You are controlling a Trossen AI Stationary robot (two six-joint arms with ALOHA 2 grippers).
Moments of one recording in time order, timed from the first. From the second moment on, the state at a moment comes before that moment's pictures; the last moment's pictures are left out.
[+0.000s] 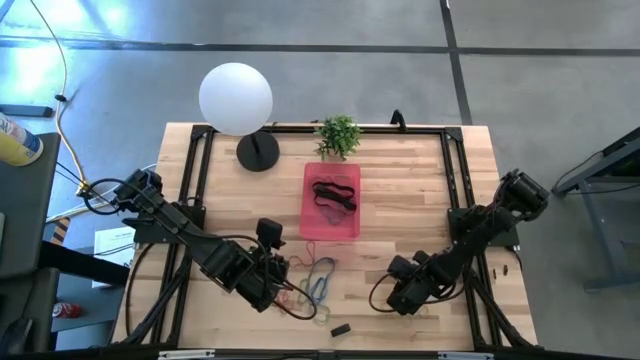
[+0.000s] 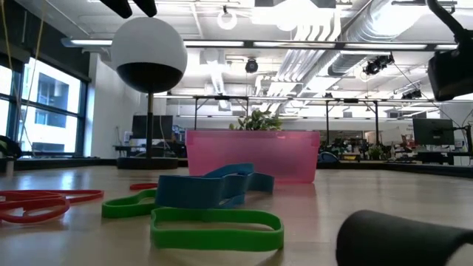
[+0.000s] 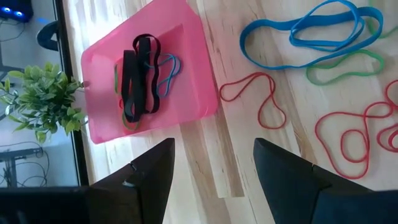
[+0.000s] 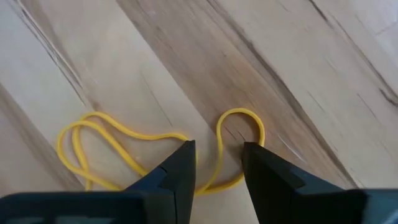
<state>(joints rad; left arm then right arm) -0.52 1.68 1.49 -1.18 -0.65 -0.19 0.75 1.69 0.81 -0.52 0.13 1.41</state>
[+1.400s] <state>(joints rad) -0.52 1.68 1.49 -1.17 -0.69 -0.20 0.60 1.42 0.94 -0.87 0.28 1.27</state>
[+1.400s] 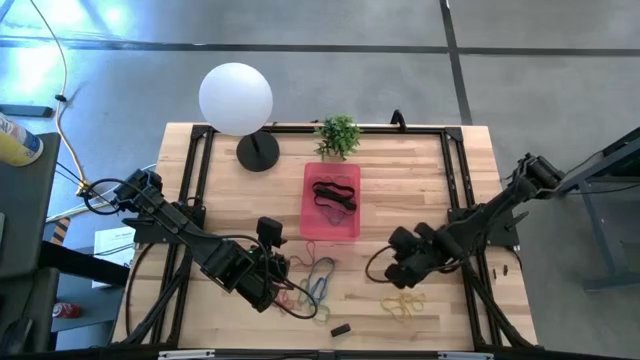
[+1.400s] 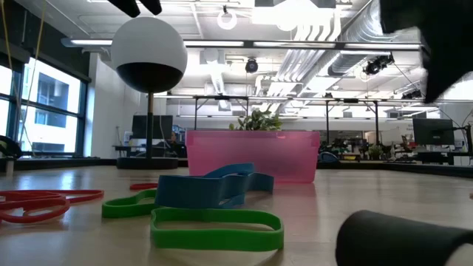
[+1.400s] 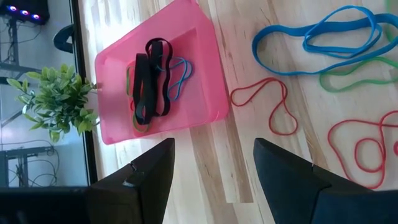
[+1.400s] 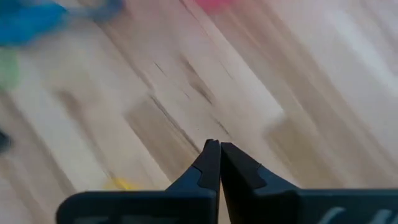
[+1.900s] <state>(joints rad) -0.52 1.68 1.49 -1.17 -0.75 -0.22 0.59 1.42 0.78 -0.64 0.14 1.42</state>
